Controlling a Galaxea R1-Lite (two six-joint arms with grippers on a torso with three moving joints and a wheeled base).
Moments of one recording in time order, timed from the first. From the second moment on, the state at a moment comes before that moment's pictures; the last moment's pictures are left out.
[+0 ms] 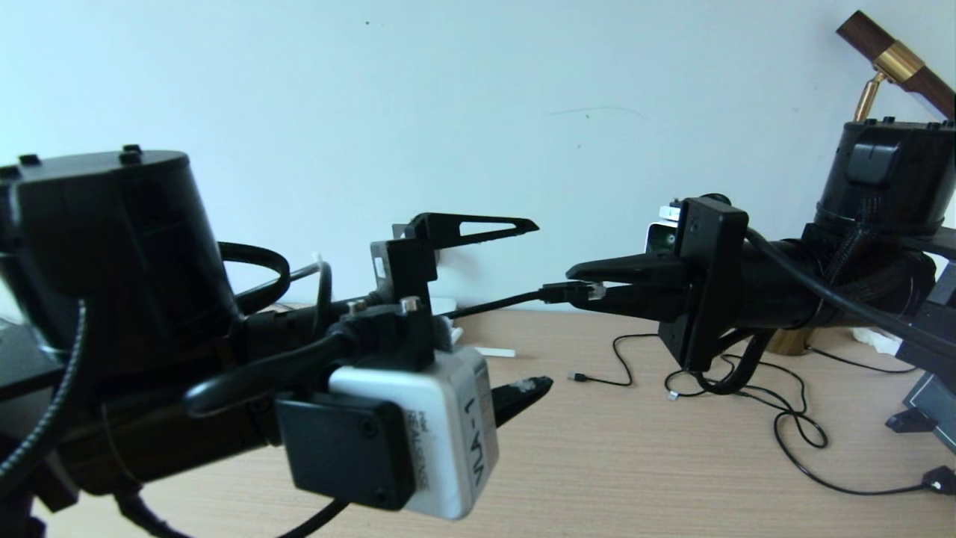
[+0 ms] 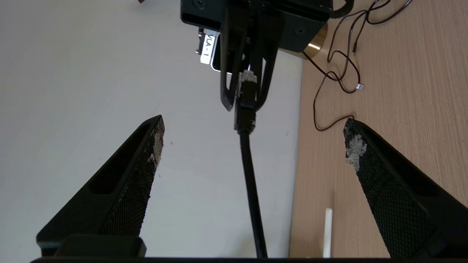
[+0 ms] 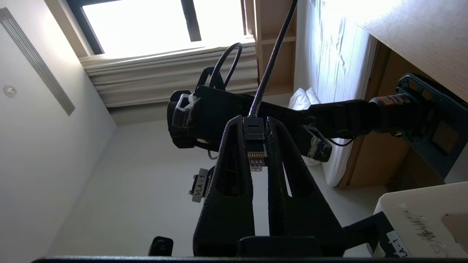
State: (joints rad) left arm -0.81 1.47 -0.86 -0.57 -0.23 1.24; right arm 0.47 1.61 -1.01 -0.56 1.03 1.62
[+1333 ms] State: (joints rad) left arm -0.81 1.51 -0.90 -0.60 -0.23 1.23; right arm 0.51 1.63 -1.00 -0.57 1.04 1.62
